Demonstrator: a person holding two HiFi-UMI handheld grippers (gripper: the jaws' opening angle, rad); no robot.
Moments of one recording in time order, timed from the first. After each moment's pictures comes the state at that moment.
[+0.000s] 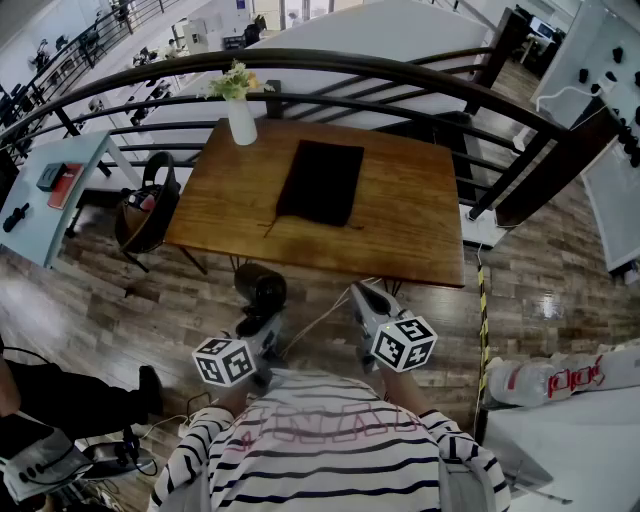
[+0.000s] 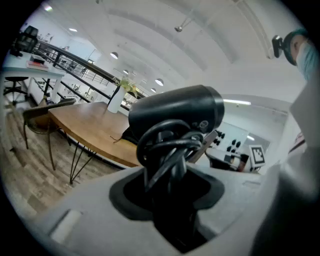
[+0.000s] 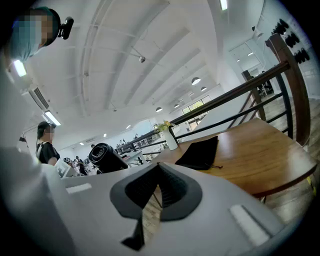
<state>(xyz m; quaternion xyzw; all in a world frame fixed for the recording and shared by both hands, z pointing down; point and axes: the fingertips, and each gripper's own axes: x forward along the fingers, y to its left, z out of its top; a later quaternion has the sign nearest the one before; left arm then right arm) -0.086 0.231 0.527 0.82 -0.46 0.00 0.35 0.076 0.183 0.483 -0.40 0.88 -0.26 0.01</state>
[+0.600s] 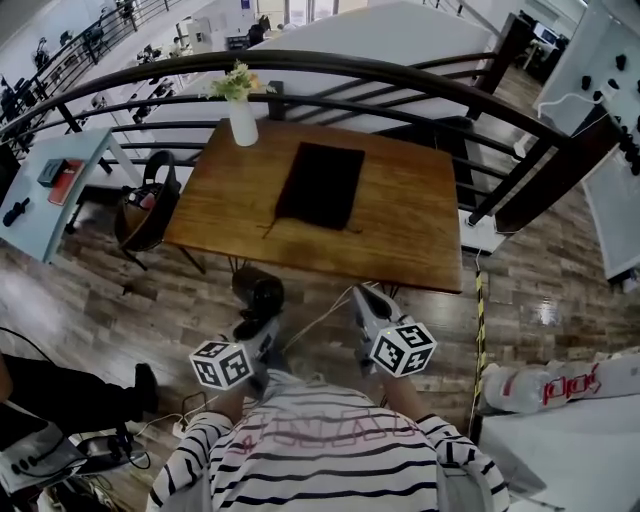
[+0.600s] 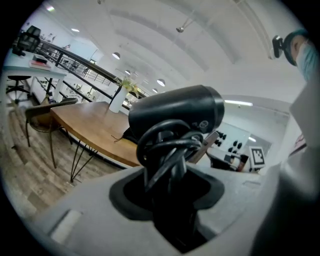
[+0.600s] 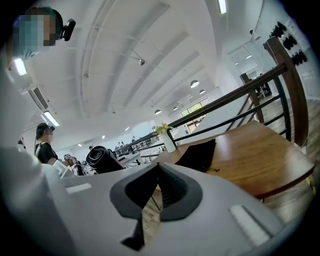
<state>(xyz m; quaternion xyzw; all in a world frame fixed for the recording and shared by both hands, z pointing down) -0.077 0.238 0.524 0.81 -0.46 0.00 0.36 0.094 0.183 0.477 -0.41 0.87 -0.26 0.02</state>
